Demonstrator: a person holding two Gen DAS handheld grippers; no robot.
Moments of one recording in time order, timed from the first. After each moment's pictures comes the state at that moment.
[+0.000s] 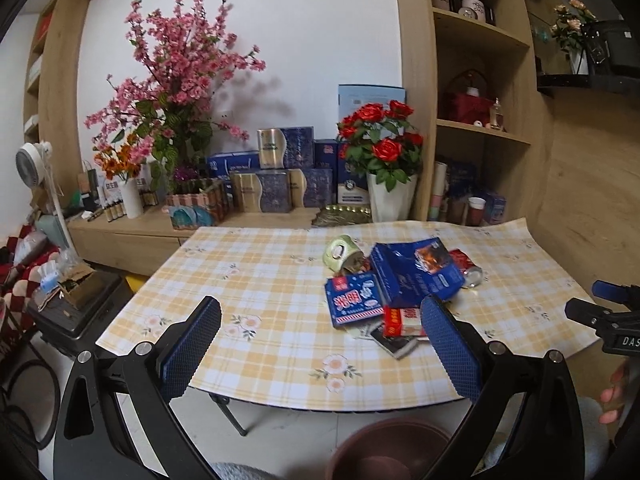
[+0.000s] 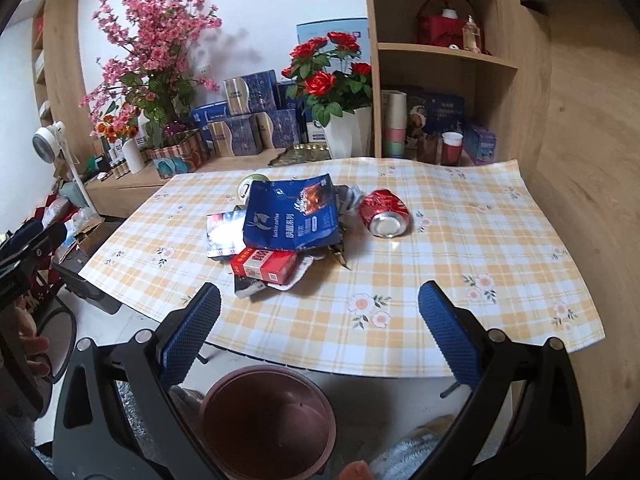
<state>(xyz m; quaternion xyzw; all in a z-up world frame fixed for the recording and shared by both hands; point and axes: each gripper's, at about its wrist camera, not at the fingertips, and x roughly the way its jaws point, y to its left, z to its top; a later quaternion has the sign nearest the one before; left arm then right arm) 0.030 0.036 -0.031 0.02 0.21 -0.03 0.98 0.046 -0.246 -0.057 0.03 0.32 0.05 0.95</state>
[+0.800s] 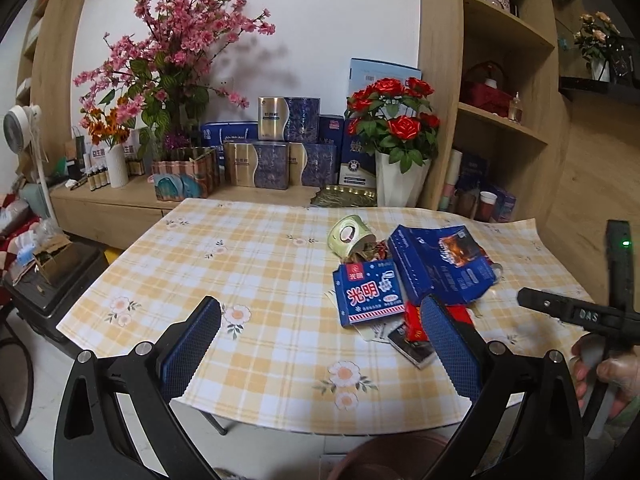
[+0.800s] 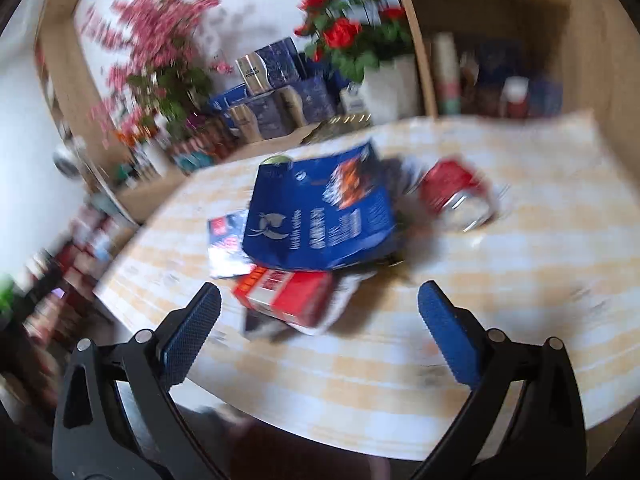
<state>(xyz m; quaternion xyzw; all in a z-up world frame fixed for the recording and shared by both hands) 0.108 0.064 -0.094 -0.02 0.24 -0.04 0.97 0.186 -0.246 -0.155 0.17 0.37 0.15 0.90</state>
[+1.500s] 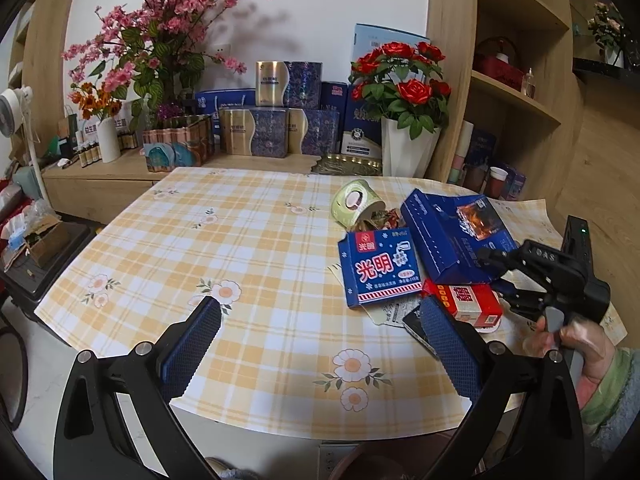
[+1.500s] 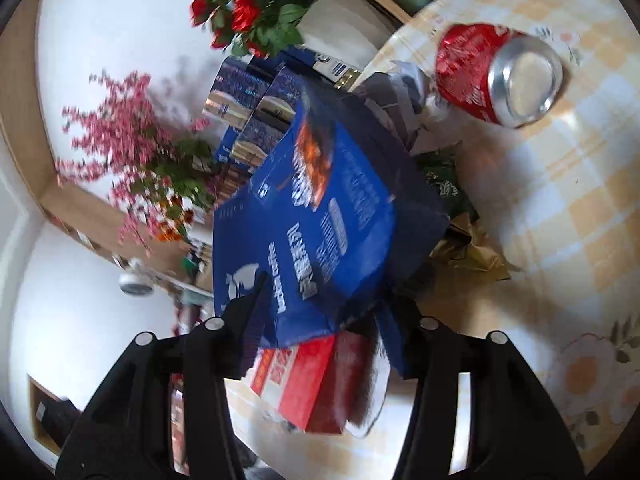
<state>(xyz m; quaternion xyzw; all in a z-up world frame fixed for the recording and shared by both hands) 0.147 0.063 -0.138 -0.03 0.29 -0.05 0.95 0.268 -0.259 -0.239 0.45 0.37 0.17 0.80</state>
